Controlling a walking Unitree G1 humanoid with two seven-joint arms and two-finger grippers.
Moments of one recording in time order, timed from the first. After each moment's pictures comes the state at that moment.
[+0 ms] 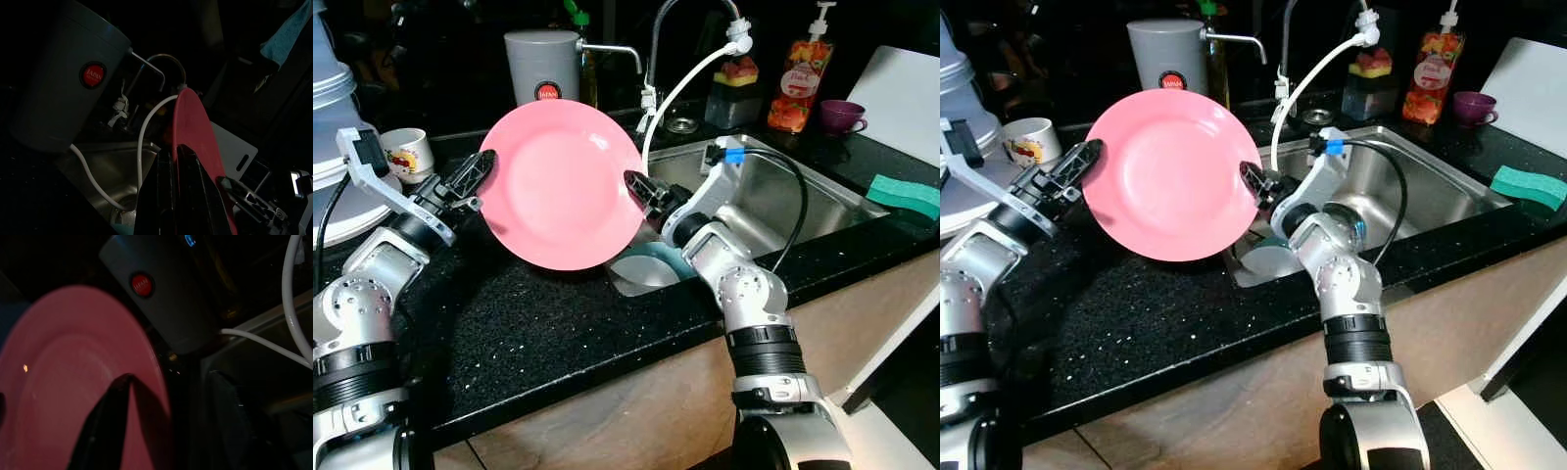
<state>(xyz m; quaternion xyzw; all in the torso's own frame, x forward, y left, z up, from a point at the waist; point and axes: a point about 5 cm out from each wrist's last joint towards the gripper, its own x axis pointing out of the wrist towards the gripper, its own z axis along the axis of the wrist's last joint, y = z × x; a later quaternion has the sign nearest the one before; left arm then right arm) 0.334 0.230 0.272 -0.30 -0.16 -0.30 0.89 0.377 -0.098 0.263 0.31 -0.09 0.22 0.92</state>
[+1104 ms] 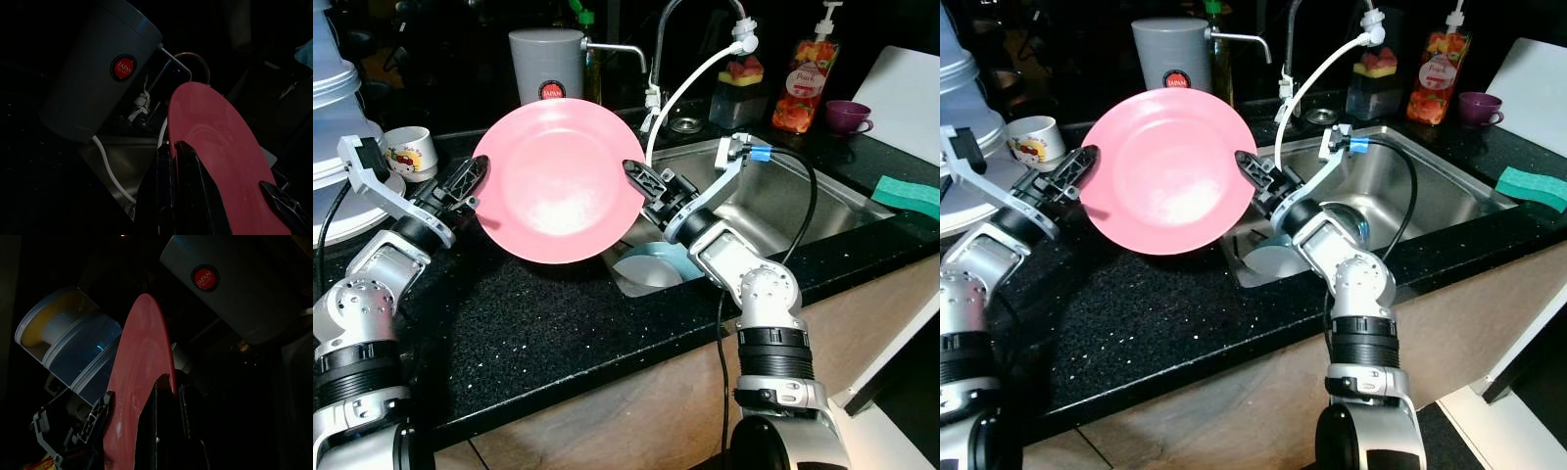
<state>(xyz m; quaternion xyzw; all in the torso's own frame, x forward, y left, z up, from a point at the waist) 0.343 0.235 0.262 -0.32 -0.13 -0.24 0.91 0.363 -0.093 0.273 0.43 -0.08 0.33 0.84</state>
